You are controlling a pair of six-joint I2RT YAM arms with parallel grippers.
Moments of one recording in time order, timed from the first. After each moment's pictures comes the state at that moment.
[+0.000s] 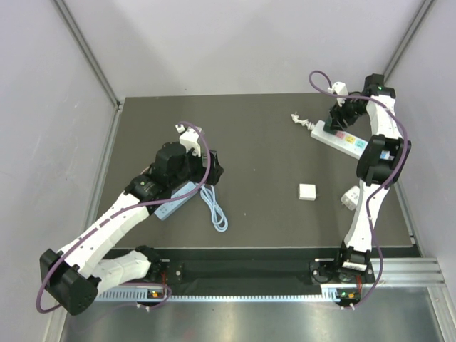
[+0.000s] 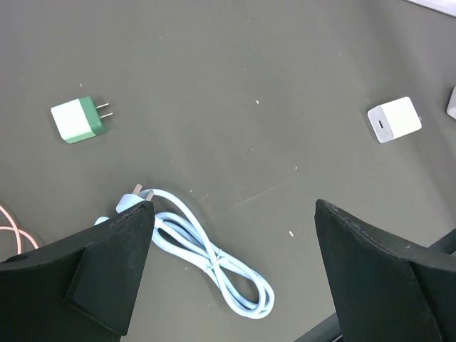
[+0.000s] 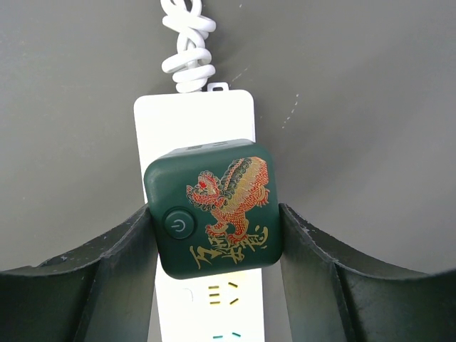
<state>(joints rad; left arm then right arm) -0.60 1.04 0.92 -0.35 -0.01 -0.28 -0.22 2.38 2.27 -1.03 -0.58 -1.05</state>
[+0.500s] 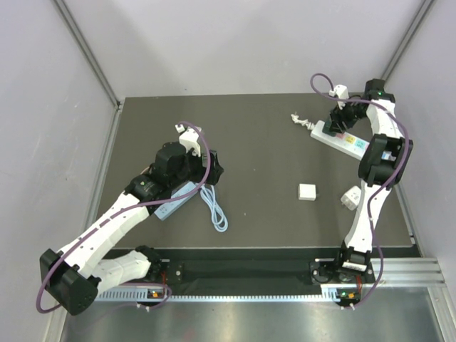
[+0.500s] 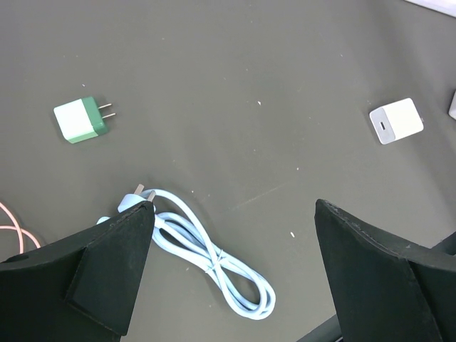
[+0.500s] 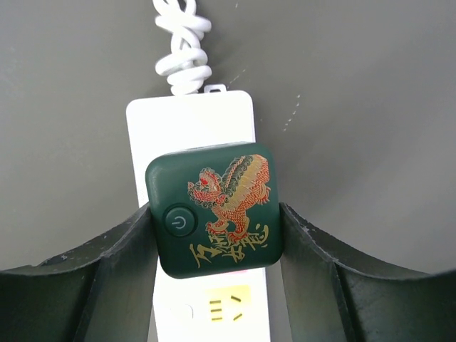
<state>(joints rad) -0.60 1.04 0.92 -0.34 -0.02 -0.28 -0.23 2.36 2.17 -0.94 -0.61 -1.02</state>
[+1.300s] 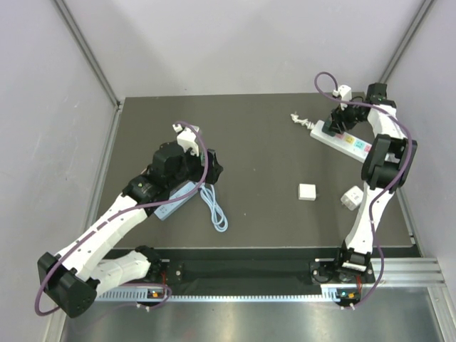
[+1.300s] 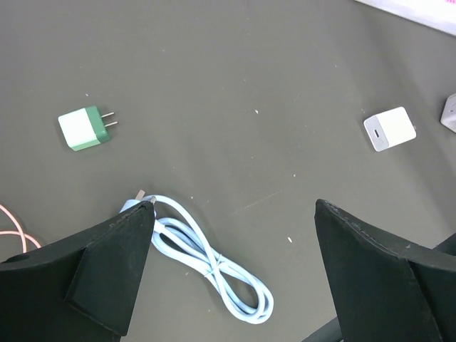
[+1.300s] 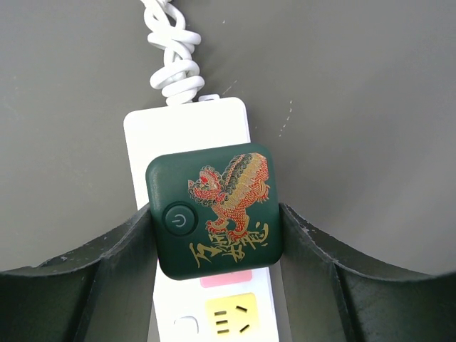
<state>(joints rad) -0.60 1.01 0.92 -0.33 -0.02 -0.28 -0.24 2.29 1.99 -0.74 -0.68 -0.92</state>
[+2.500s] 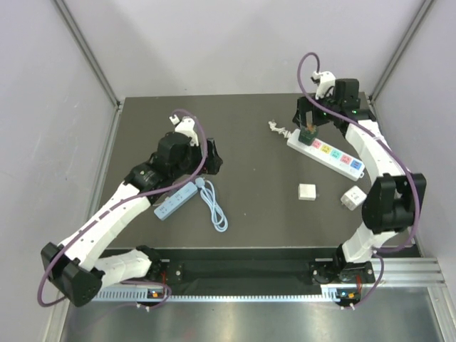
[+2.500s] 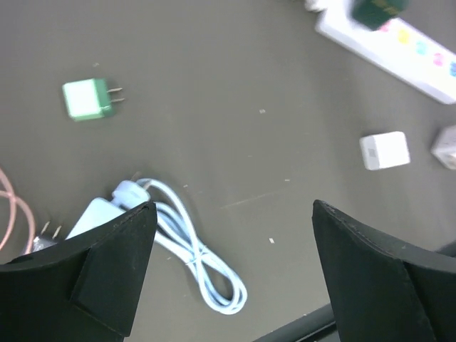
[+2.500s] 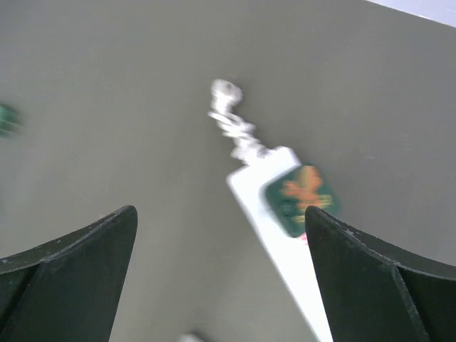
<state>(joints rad) -0.60 1.09 1.06 -0.47 -0.08 -0.44 0.09 1.70 1.49 -0.41 -0.34 -0.17</state>
